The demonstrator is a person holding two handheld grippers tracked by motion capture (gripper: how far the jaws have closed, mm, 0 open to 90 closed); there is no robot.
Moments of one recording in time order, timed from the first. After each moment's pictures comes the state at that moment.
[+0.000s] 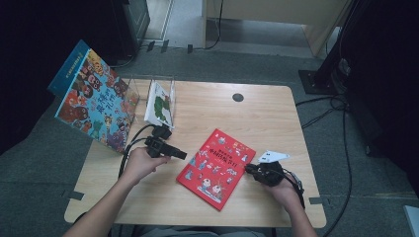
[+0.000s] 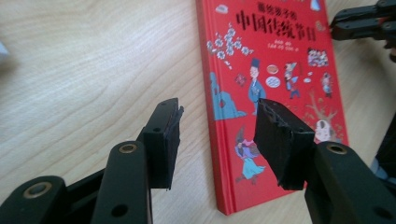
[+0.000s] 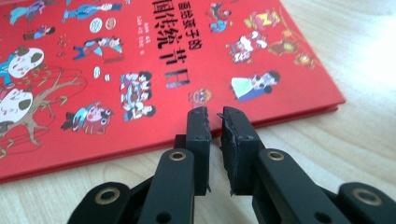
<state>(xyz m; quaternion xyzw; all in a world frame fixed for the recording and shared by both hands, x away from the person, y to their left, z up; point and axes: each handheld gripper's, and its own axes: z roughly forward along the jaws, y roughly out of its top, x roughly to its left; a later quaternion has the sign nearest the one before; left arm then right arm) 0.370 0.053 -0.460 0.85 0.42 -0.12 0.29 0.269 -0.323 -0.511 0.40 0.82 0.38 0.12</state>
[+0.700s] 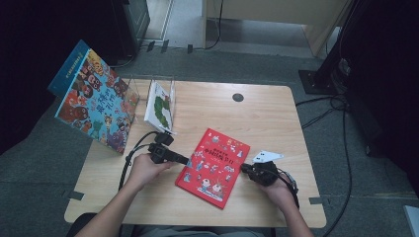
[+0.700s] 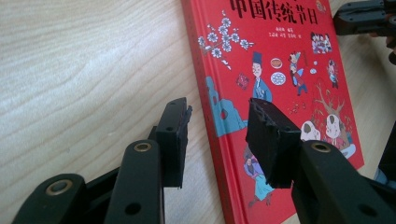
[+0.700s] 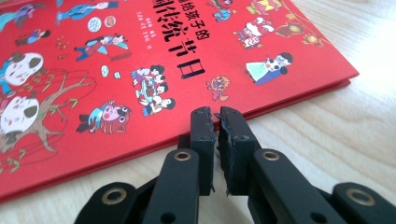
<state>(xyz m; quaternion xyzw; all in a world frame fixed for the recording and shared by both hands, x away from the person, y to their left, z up) 0.363 0.053 -0.484 0.84 0.43 -0.14 0.30 0.274 -0.306 -0.513 0.40 0.83 0.38 0.13</state>
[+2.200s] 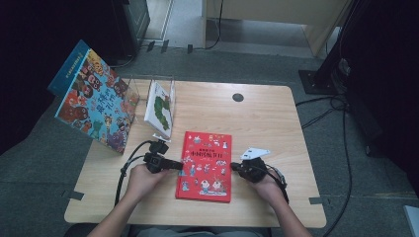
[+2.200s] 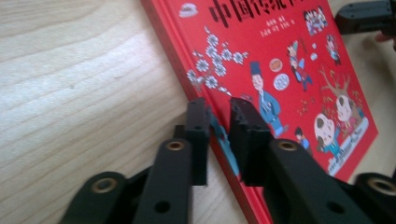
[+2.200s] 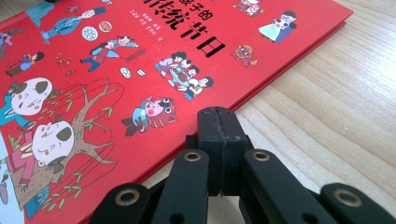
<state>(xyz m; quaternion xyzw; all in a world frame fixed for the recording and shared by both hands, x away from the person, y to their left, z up) 0.336 0.063 -0.495 0.81 0.48 -0.11 0.31 0.287 -0.275 -0.514 0.38 0.84 0.37 0.11</state>
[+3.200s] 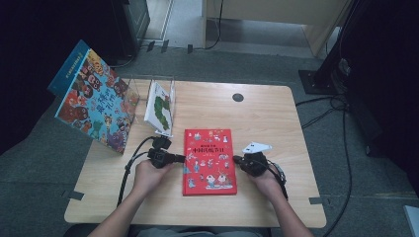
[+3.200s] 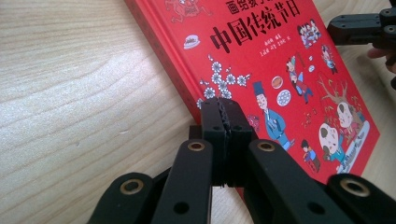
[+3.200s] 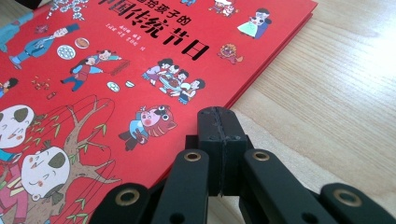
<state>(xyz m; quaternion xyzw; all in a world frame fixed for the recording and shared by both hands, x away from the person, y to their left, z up) 0.351 0.056 -0.497 0.80 0.48 -0.10 0.34 0.303 -0.281 -0.515 0.41 0.82 0.37 0.14</state>
